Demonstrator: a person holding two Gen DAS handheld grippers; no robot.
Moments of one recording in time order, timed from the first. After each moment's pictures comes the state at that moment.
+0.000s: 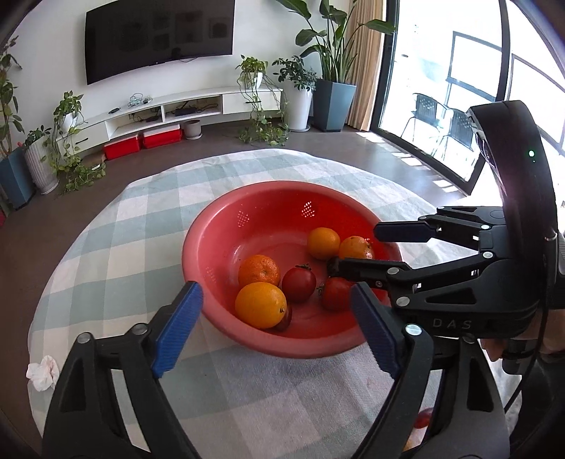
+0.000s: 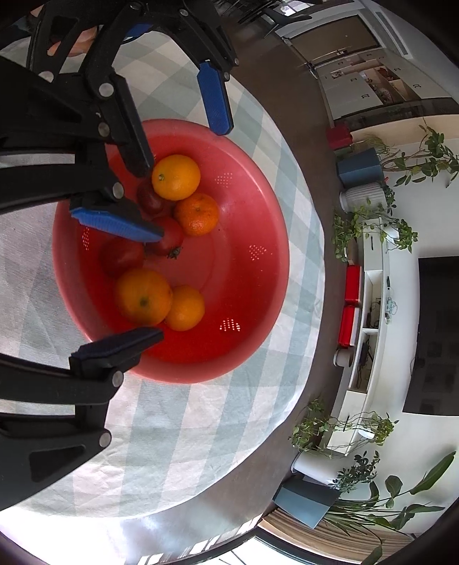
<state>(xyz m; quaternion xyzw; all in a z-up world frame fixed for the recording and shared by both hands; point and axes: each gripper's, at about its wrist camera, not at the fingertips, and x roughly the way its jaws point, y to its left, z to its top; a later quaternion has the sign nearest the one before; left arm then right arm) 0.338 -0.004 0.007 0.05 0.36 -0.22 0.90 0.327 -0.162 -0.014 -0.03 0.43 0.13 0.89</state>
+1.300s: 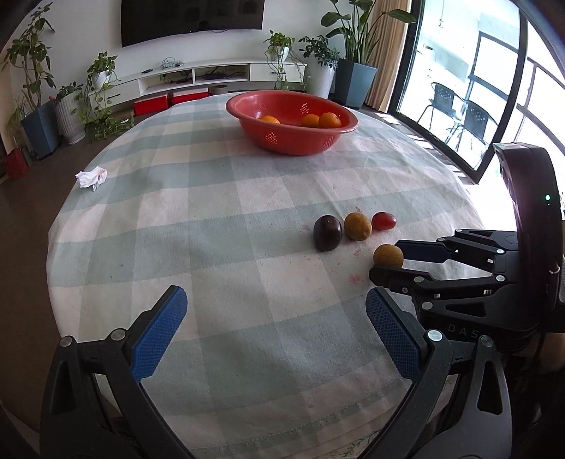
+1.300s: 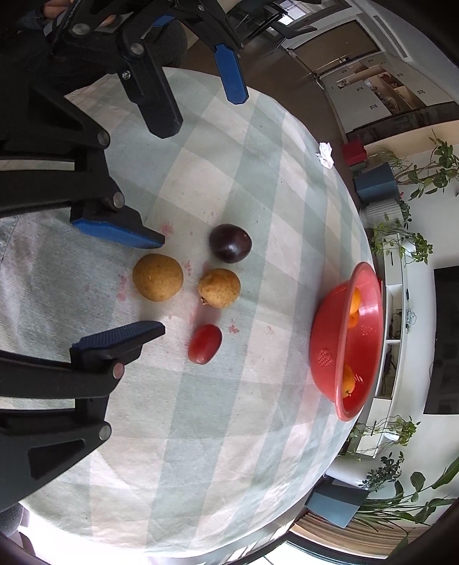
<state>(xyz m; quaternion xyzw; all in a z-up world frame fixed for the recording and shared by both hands) 0.129 0.055 -0.035 0.03 0.42 -0.17 0.89 0.129 -0.110 -0.062 -0.02 0.47 0.14 0.87</state>
